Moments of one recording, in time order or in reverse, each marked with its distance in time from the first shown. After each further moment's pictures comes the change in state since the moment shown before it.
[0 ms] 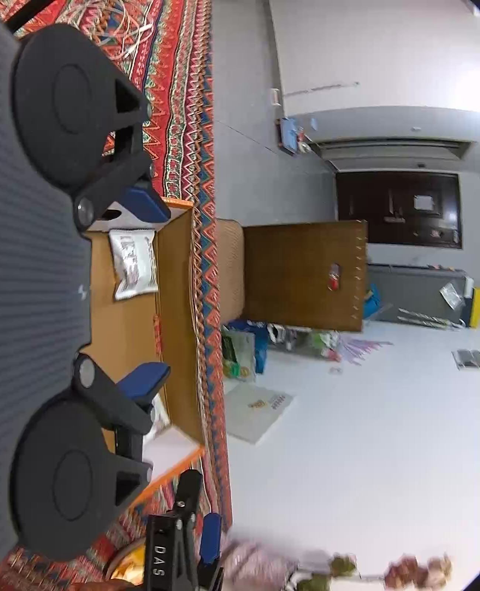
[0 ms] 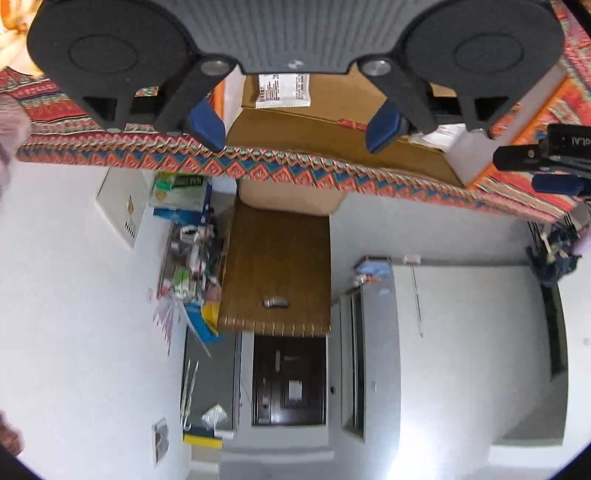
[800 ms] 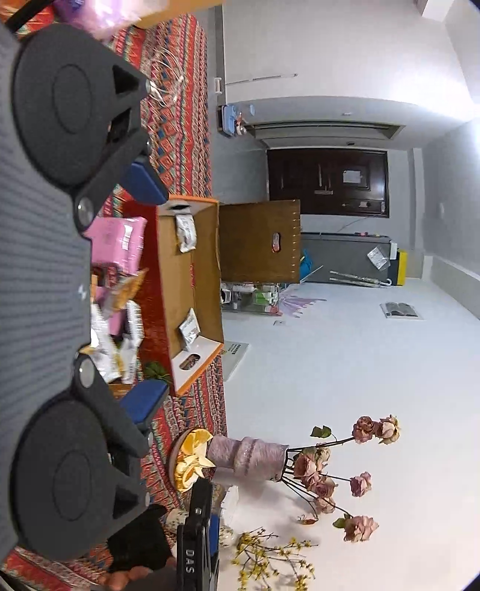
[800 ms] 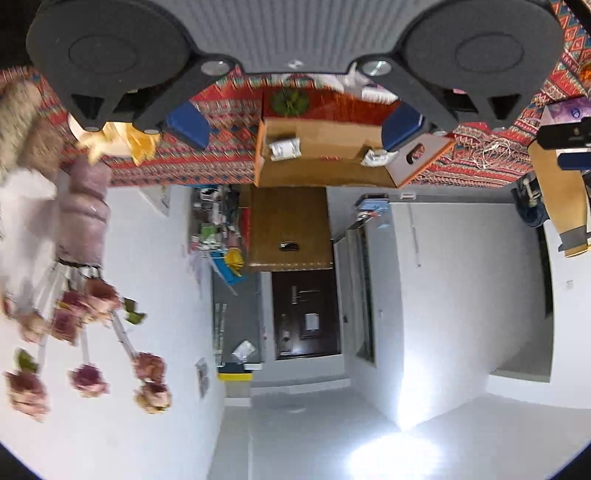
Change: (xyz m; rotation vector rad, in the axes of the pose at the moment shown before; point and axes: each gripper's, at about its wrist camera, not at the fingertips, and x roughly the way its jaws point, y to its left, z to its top) left arm -0.253 -0.036 -0.169 0.060 -0.245 -0.082; right arm -0.274 0.008 -0.152 0.086 -0.229 -0.035
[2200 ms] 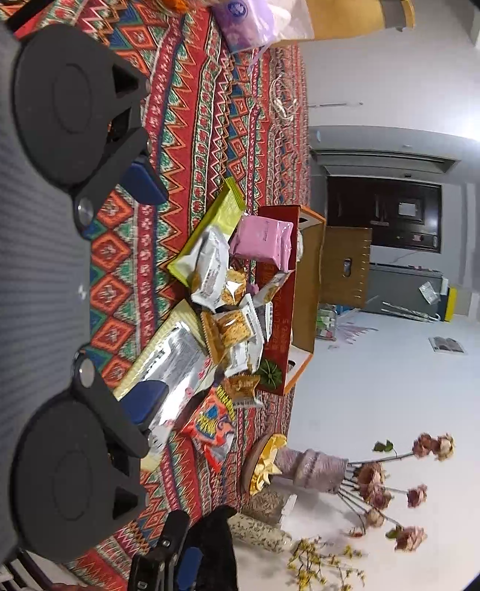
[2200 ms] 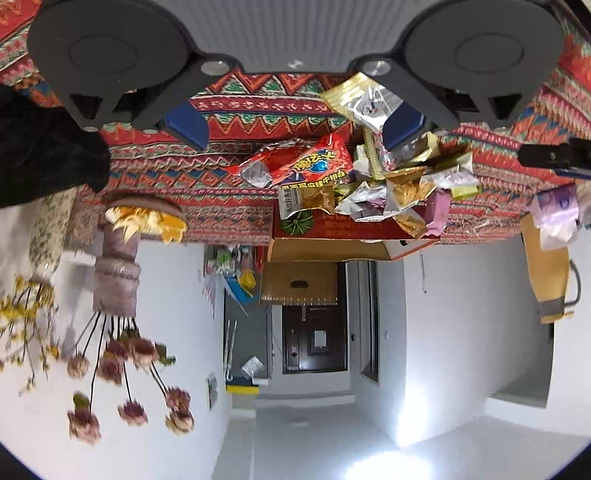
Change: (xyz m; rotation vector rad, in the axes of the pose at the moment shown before) left arm -0.031 -0.032 -0.119 -0.113 0.174 0.075; right arm -0.093 0.015 -0.142 -0.021 0.054 -0.032
